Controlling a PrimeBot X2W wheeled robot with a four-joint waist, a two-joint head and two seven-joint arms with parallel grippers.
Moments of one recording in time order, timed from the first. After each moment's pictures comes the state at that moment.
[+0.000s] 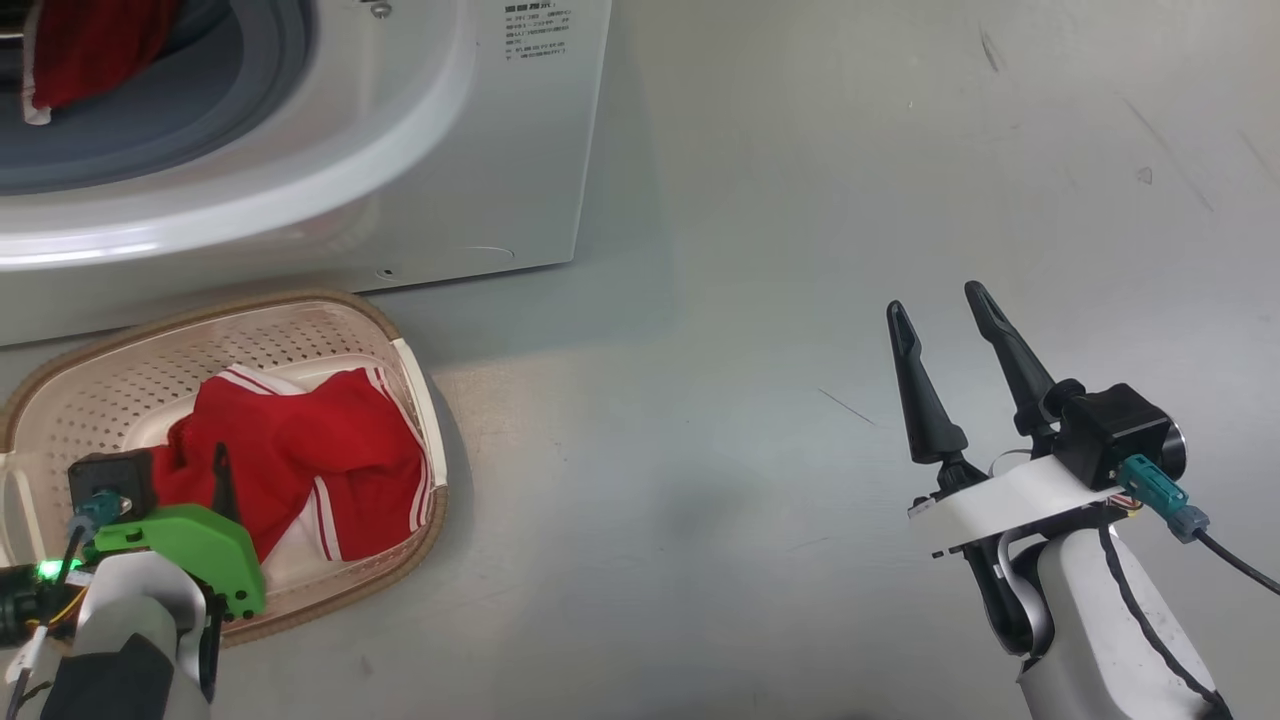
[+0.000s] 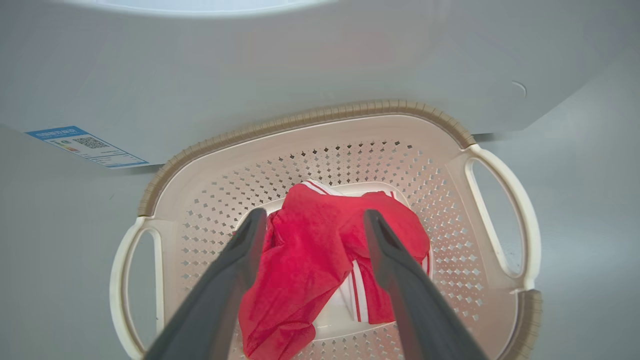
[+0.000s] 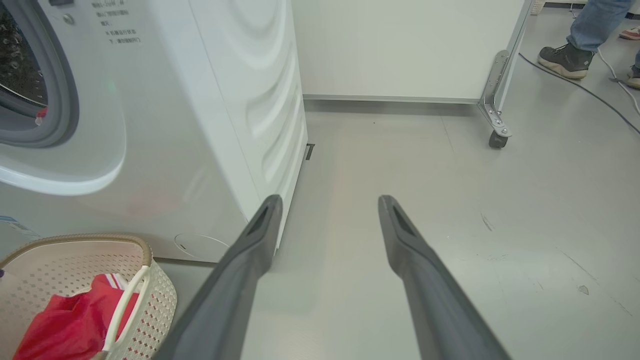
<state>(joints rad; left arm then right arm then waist) -0.48 0.14 0.03 0.94 -0.15 -0.01 -0.19 -0.22 -0.05 0.18 0.18 0.24 0.10 -0.25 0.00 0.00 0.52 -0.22</state>
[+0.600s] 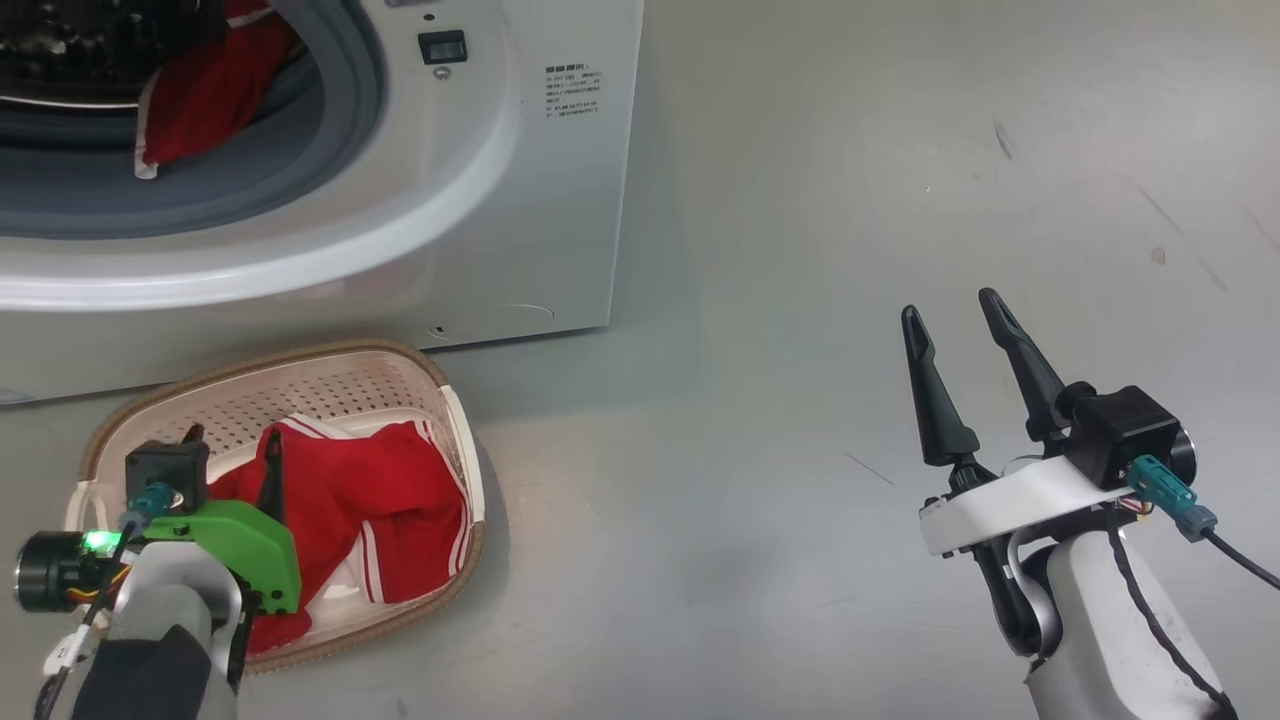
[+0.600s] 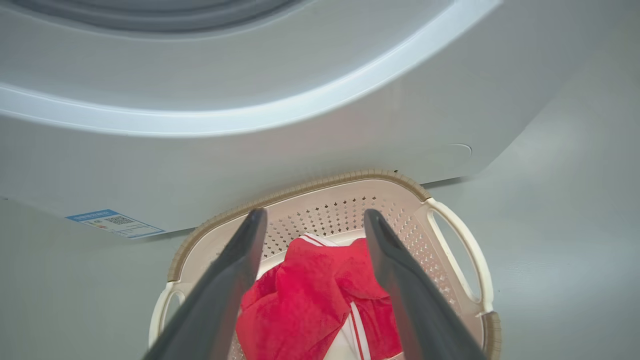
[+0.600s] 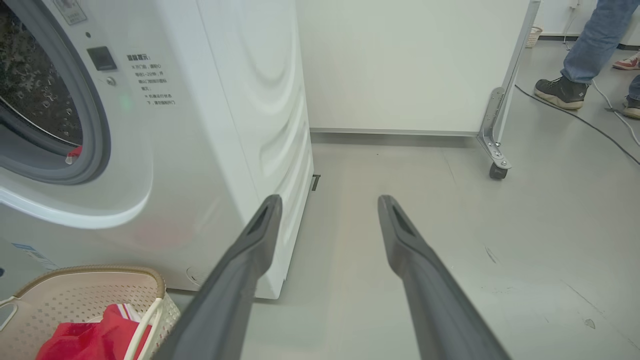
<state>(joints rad) -0.49 0.13 -0.04 0.93 -0.10 -0.07 -0.25 -0.22 -0.05 0.16 0.21 0.24 0.10 -0.25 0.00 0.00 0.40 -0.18</state>
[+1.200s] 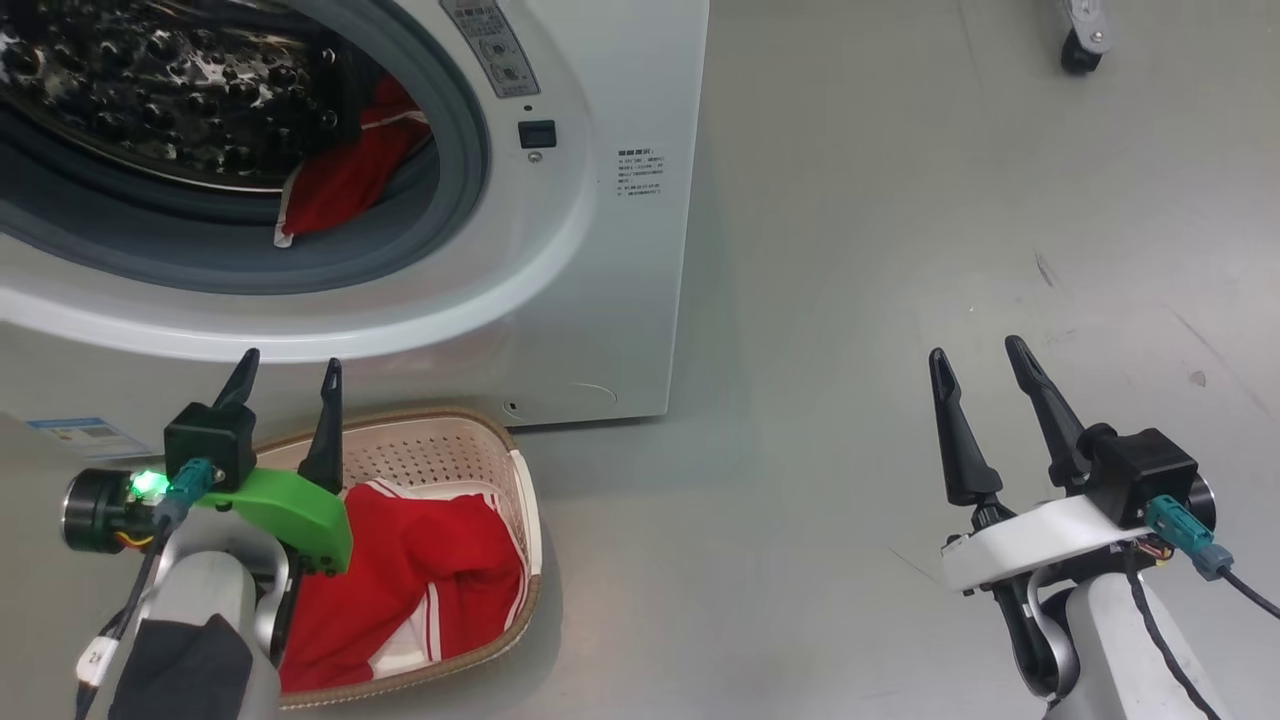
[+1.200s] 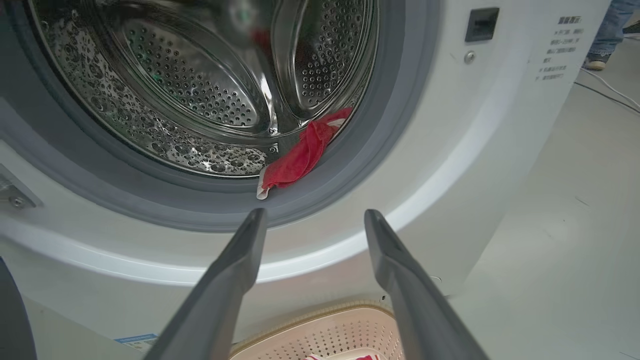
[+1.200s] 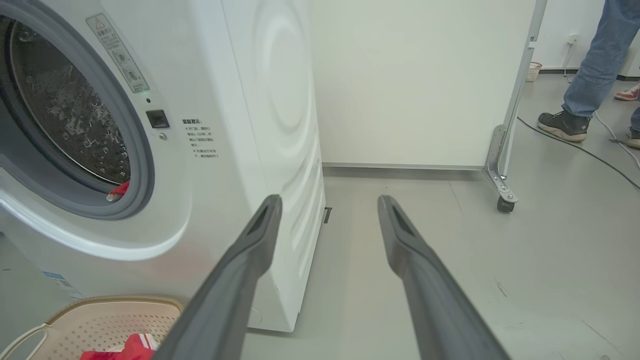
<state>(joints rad) -0.43 0.07 -0.07 0.64 -0.10 -0.09 -0.25 -0.15 -0.05 0.11 0.21 0.24 0.10 -0.25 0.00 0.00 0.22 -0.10</state>
